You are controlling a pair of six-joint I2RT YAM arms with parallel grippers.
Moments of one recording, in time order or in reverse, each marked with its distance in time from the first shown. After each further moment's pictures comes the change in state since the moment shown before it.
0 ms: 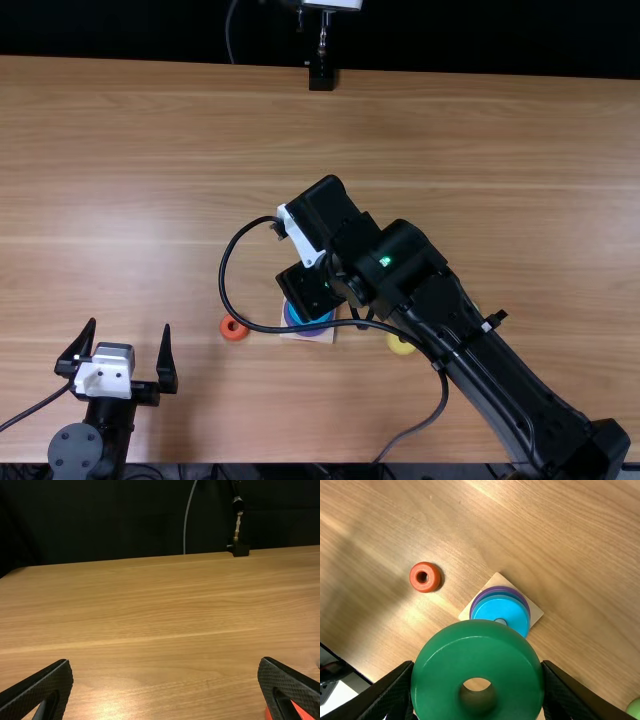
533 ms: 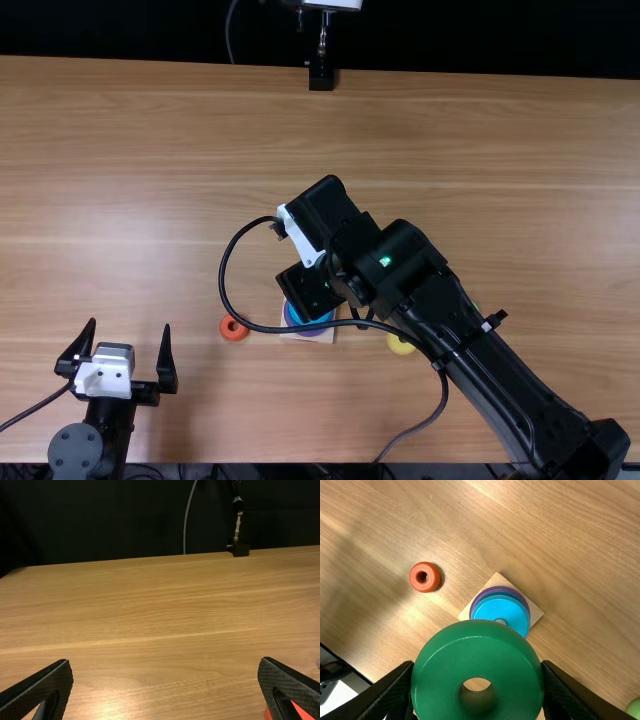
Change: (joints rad) left arm 0.000 0.000 0.000 0.000 0.000 0.000; right arm 0.000 0.000 0.000 0.000 0.001 -0.005
